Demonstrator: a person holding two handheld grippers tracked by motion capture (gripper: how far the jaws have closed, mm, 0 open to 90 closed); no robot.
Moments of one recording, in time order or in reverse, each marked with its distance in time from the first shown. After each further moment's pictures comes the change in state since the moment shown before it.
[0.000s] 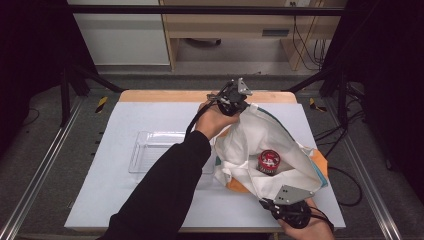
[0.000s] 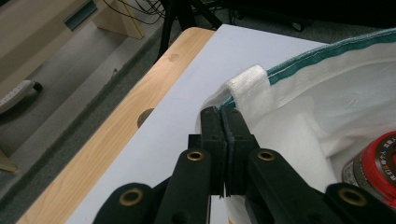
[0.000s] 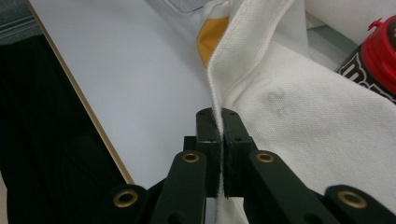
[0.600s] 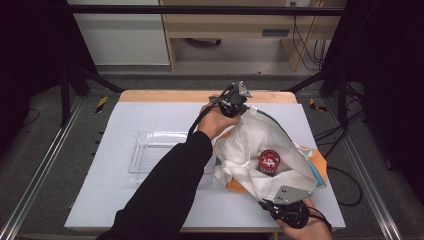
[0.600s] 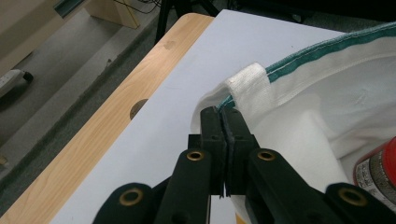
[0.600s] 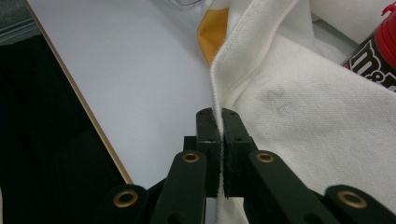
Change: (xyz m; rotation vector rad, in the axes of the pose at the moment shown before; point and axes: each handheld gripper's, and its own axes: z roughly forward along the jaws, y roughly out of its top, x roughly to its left) left arm 0.003 -0.009 0.022 0.033 -0.015 -0.013; right arm -0.001 -0.005 0.007 0.008 0.015 0.026
